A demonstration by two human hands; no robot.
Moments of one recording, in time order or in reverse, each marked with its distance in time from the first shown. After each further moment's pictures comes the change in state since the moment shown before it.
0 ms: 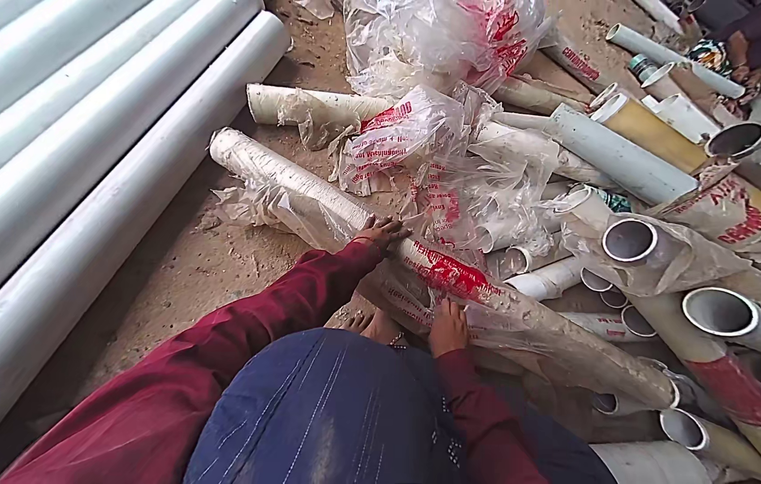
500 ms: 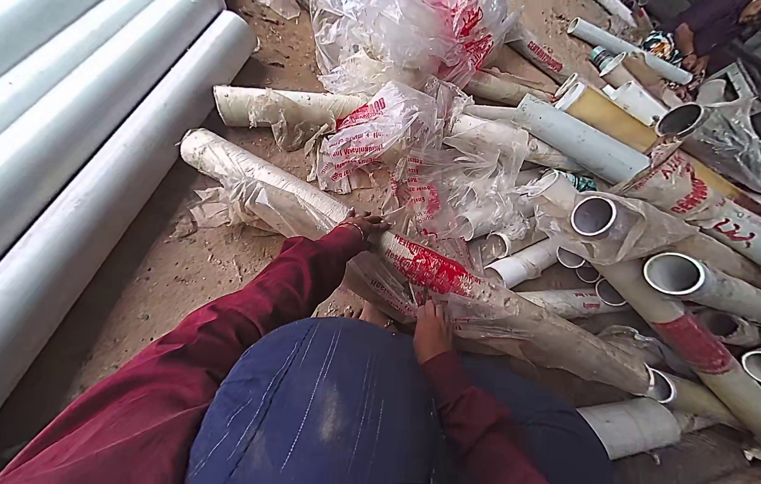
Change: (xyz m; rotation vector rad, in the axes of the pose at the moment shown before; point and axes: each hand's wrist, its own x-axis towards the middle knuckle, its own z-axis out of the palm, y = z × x) left_hand 0.016 -0.014 -0.001 -0.034 -0.019 0.047; right_hand -0.039 -0.010 0.000 0.133 -0.047 0.028
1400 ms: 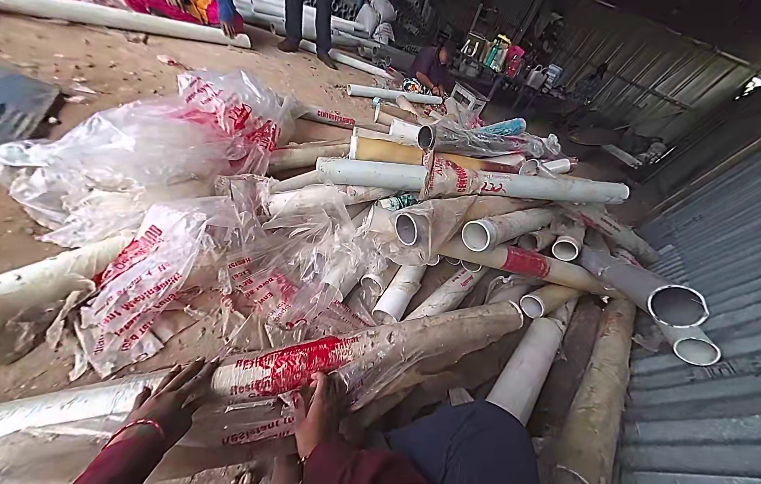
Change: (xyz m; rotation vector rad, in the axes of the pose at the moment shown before) left_hand -0.025 0.000 0.008 0.098 0.122 0.005; right_hand 0.057 0.009 0.043 0.806 0.668 0.171
